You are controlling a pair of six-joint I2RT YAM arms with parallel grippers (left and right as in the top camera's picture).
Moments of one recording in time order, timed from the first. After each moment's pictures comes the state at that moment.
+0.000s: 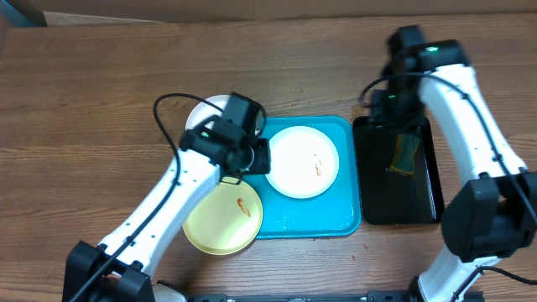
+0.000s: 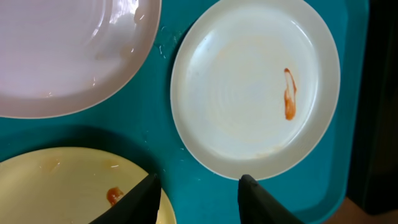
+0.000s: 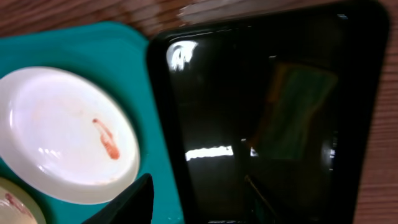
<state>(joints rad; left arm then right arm) -0.47 1.54 1.15 -0.81 0.12 -0.54 0.10 1.90 1.74 -1.36 -0.09 0.23</state>
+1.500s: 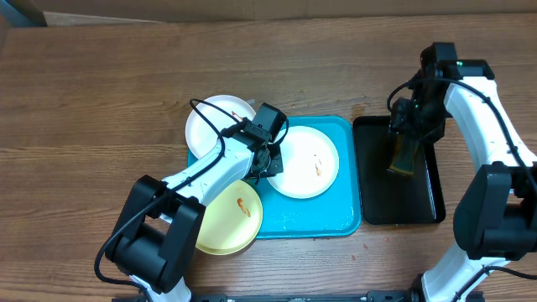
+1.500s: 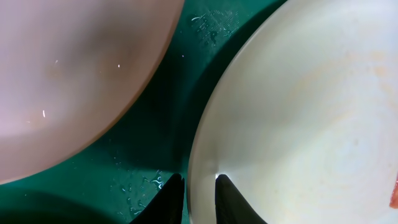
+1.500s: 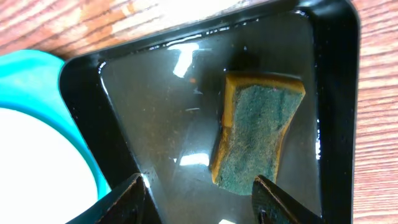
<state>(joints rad) -0.52 1.84 1.14 -0.63 0.01 -0.65 -0.03 1.90 1.54 -1.17 -0.12 0.20</state>
